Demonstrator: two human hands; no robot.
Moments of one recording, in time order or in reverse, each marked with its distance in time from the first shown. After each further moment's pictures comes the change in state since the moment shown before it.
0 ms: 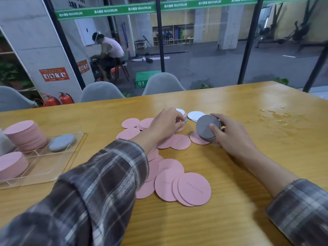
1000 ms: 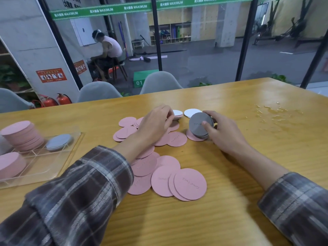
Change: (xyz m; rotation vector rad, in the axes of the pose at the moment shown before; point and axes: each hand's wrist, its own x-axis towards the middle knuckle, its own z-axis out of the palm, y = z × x) left_hand -0.028 -0.002 -0.012 0.020 0.187 0.105; right_hand 0.000 0.001 0.005 0.031 -0.033 0.005
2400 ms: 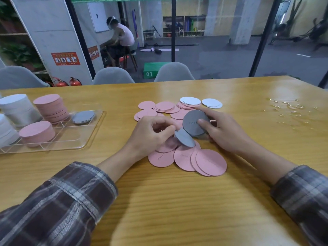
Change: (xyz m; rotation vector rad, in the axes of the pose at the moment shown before) left_hand -0.127 0.012 -0.066 -0.652 0.010 -0.232; right_hand -0.039 -0.047 0.032 0.070 -0.210 -0.209
